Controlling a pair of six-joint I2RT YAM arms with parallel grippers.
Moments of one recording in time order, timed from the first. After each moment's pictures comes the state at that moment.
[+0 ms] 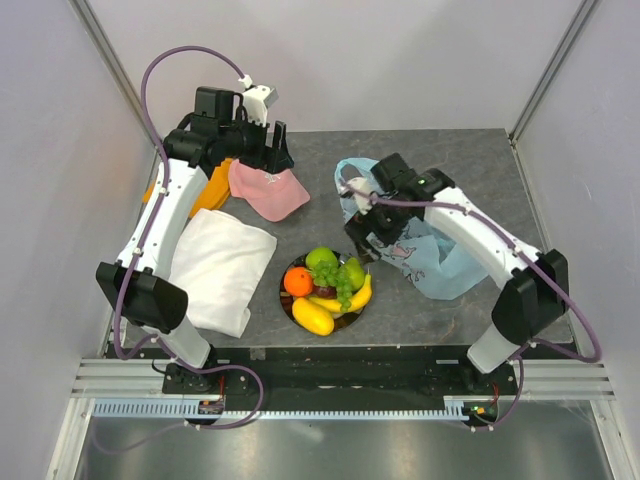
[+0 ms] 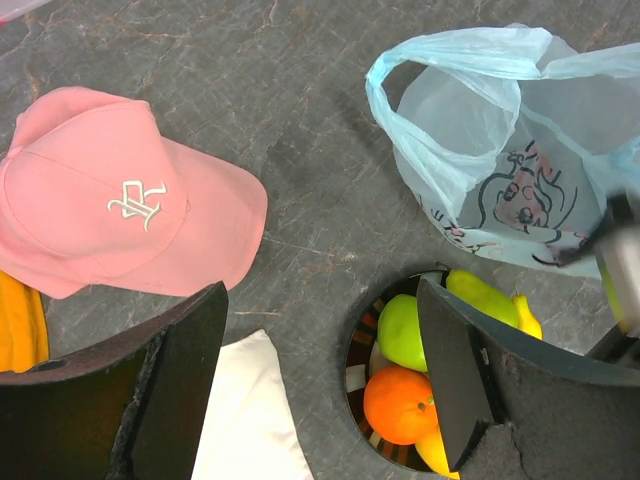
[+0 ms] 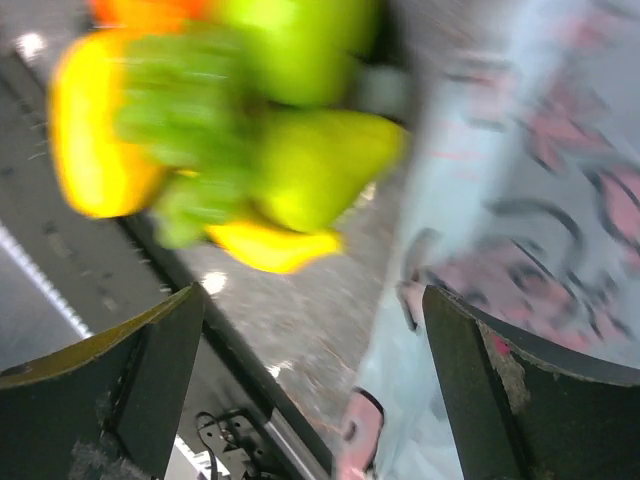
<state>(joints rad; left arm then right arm) -0.26 1.67 1.86 -0.84 0.40 0.07 0.62 1.61 1.50 -1.04 -0.36 -0.27</state>
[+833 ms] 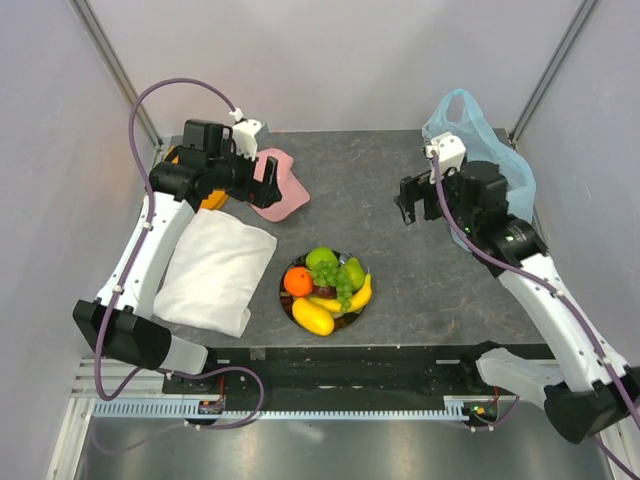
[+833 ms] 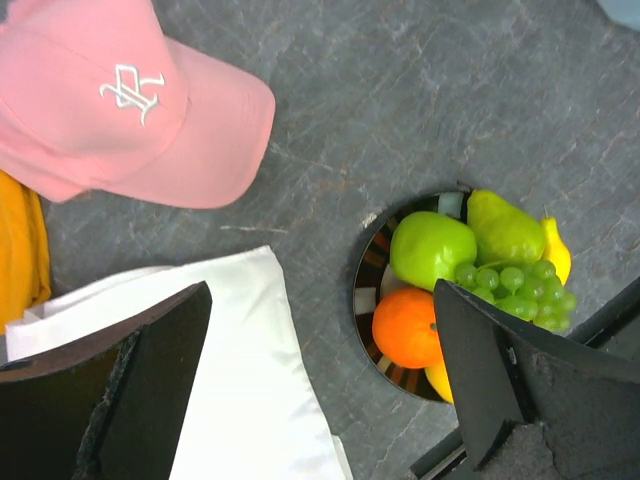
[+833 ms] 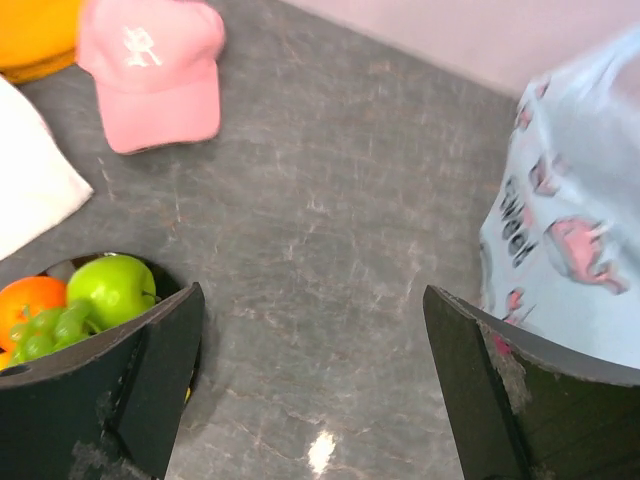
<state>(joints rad) -0.26 1.44 1.59 -0.85 0.34 0.13 0.40 1.06 1.20 -0.48 -0.05 -0.07</state>
